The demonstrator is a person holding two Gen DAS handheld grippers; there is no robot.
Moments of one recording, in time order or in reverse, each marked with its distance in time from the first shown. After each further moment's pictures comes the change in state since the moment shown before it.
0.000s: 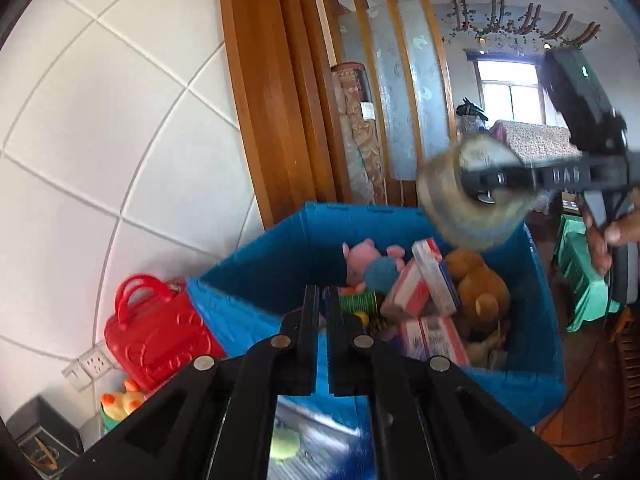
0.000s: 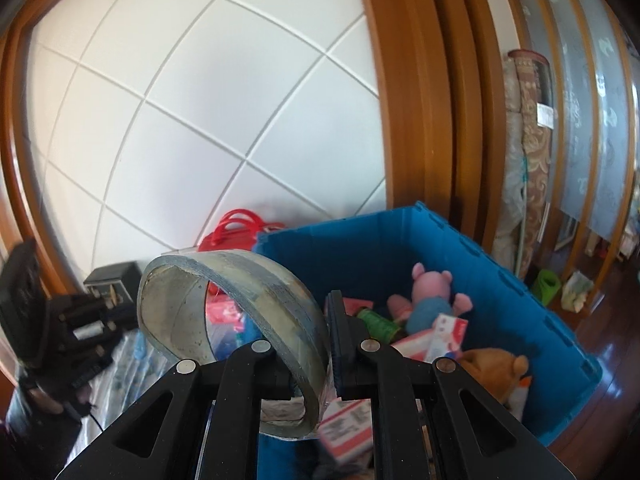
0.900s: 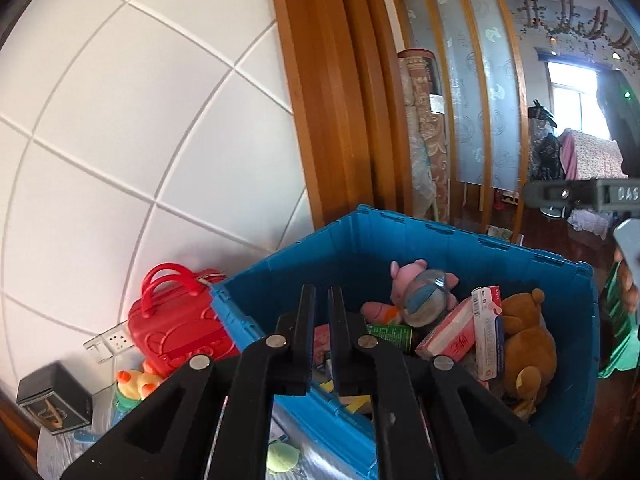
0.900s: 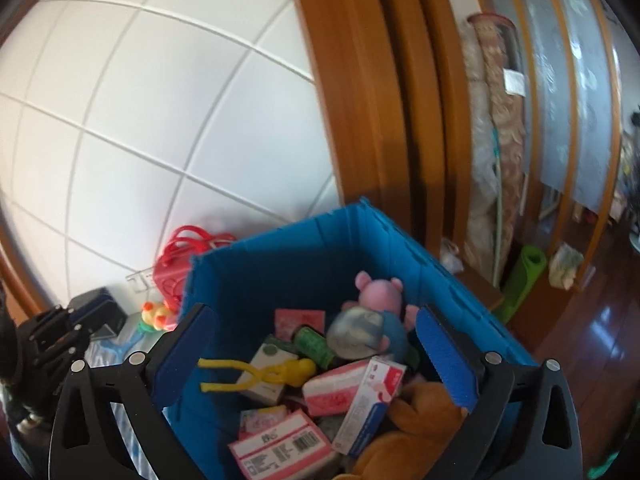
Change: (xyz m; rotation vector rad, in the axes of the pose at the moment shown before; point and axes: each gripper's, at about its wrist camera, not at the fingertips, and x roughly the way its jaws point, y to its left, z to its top) left arm 0.068 -0.019 0.042 -0.142 0.079 0.250; right arm 0.026 -0.097 0.051 0.115 0.042 -0.014
